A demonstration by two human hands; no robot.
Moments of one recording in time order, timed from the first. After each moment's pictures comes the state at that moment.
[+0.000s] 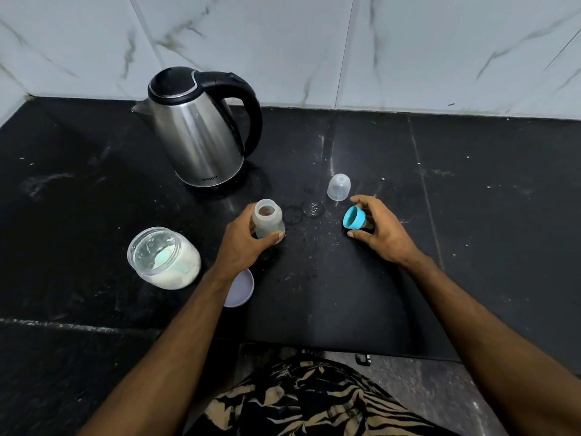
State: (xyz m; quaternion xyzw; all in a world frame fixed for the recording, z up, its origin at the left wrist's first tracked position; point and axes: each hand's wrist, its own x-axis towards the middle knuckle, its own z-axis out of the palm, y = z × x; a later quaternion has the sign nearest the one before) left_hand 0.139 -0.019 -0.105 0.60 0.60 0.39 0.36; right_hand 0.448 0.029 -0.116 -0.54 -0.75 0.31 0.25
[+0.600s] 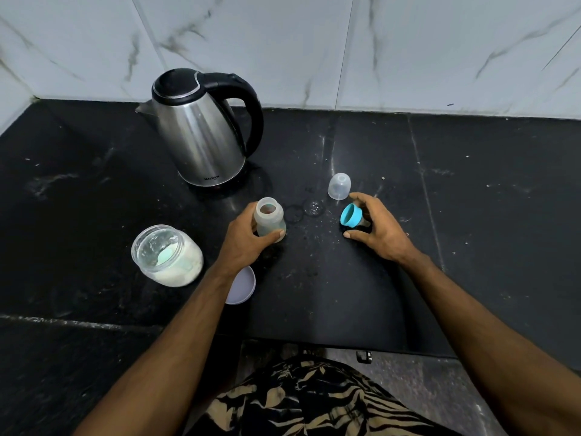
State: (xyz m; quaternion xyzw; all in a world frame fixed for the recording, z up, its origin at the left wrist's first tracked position) left_hand 0.139 -0.019 -0.103 0.59 0.61 0.38 0.37; right_hand 0.444 0.028 -0.118 -0.53 -0.75 0.32 0.25
